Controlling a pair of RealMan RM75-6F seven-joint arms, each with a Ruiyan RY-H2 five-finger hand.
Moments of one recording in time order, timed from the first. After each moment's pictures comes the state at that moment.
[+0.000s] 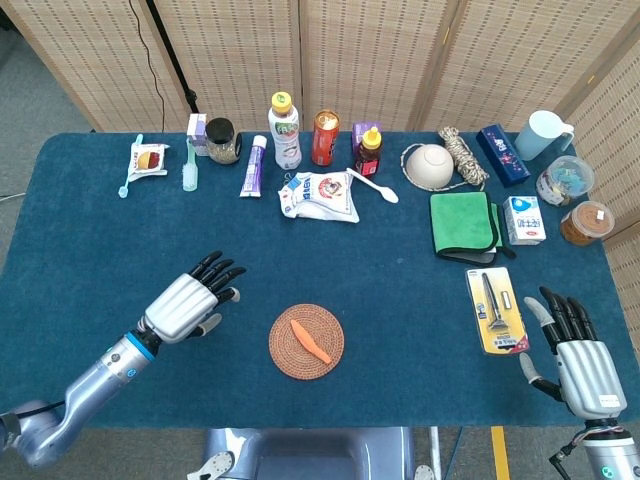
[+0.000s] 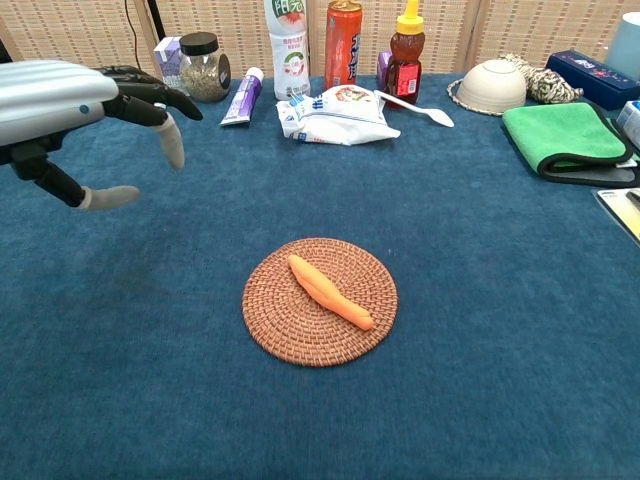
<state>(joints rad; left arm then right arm) -0.59 -1.28 -0.10 -1.66 1.65 1.00 0.17 0.06 -1.06 0.02 -1.77 -1.62 1.52 0.02</state>
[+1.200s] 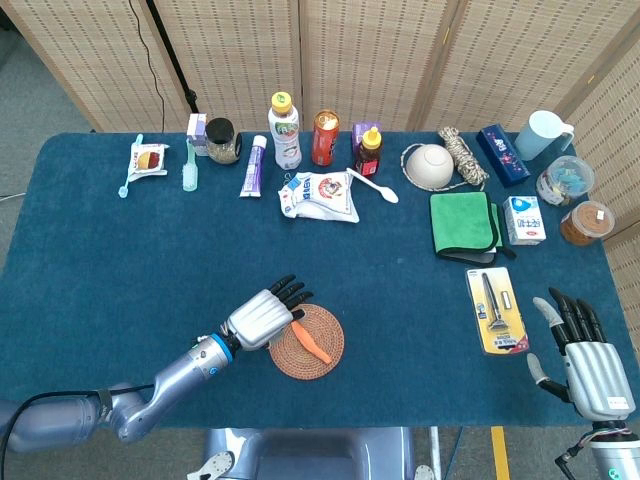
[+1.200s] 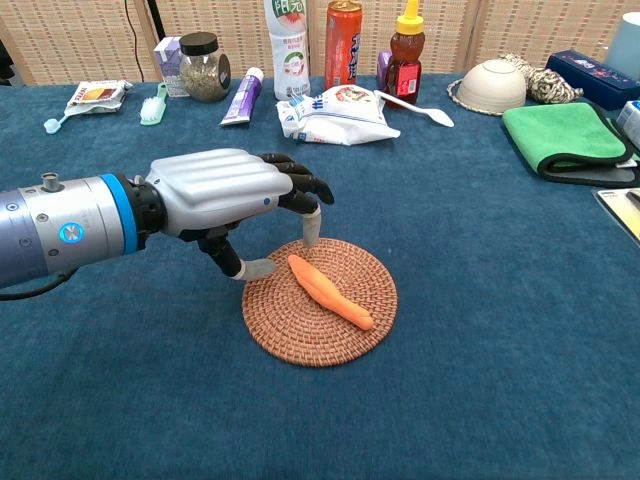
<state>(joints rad) -0.80 -1.59 -0.11 -1.52 1.44 0.80 0.38 0.04 -1.04 0.02 -1.78 -1.60 1.53 0.02</state>
